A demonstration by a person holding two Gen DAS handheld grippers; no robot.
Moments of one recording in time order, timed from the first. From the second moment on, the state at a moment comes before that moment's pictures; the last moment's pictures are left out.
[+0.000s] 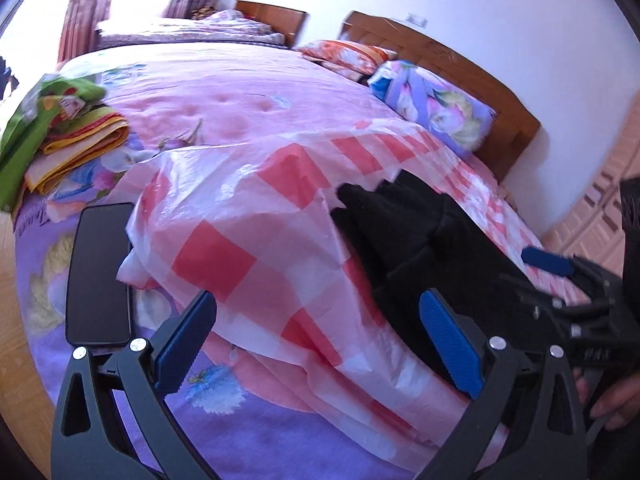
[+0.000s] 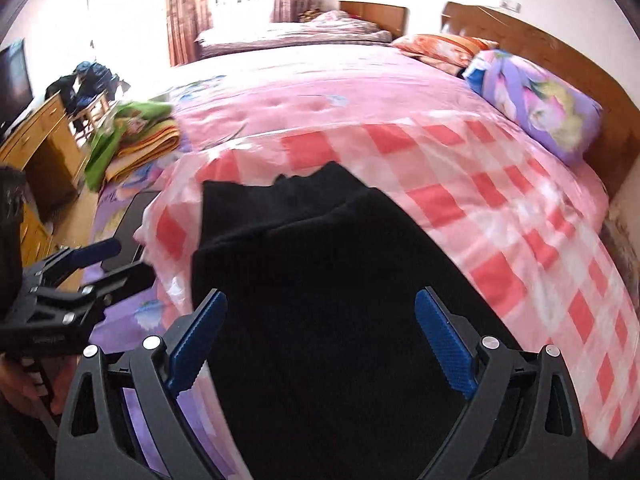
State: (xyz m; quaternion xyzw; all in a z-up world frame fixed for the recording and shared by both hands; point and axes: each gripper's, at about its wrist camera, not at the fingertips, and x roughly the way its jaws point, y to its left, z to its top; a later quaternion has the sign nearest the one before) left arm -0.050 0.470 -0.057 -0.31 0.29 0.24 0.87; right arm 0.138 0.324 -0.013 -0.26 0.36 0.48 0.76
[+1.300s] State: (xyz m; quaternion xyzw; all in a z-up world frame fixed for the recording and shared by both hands) left arm 0.101 0.510 -0.096 -0.56 0.33 -0.12 0.75; right arm 0.114 0.304 -0.018 -0.17 0.34 0.50 0.78
